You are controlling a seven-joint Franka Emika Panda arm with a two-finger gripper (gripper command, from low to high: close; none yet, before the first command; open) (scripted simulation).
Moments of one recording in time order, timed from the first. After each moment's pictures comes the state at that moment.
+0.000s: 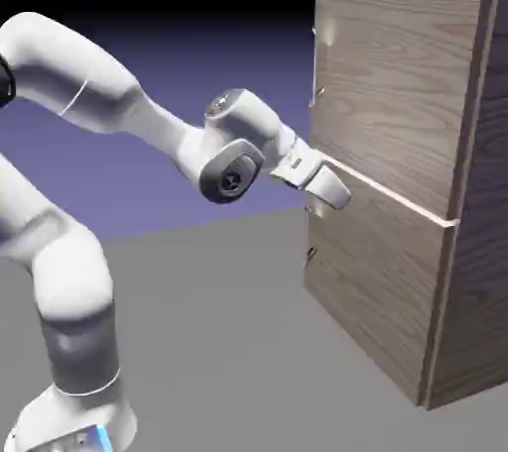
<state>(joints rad) -0.04 -0.60 0.07 -2.78 0.11 3.04 0.86</state>
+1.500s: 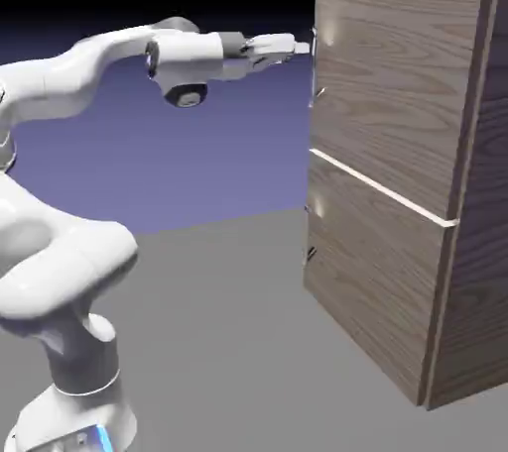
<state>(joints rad) -0.90 -1.11 1.15 -2.22 1.96 3.10 2.82</state>
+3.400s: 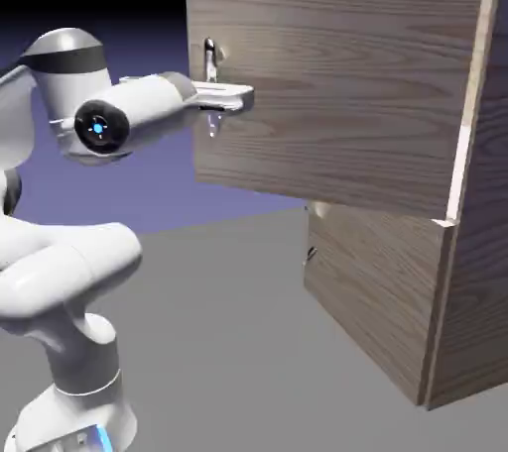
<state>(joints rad) -0.97 -1.52 0.06 -2.92 1.66 1.36 2.53</state>
